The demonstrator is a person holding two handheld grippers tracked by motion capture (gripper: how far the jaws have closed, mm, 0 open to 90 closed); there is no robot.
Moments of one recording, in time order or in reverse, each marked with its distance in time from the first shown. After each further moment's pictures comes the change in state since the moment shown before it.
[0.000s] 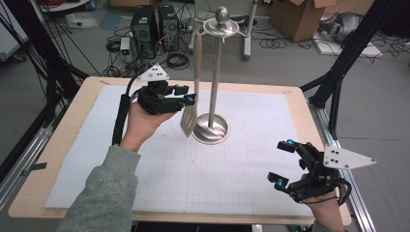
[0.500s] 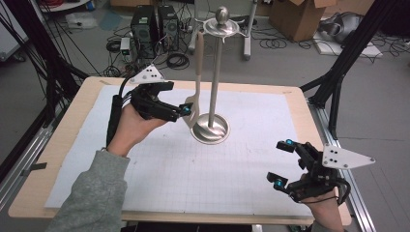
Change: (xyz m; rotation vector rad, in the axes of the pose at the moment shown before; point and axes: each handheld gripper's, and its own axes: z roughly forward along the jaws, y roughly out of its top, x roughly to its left) left arm -0.001 0.001 -0.017 0.030 0.013 0.035; right arm 0.001 0.000 0.002 0.008 0.007 0.005
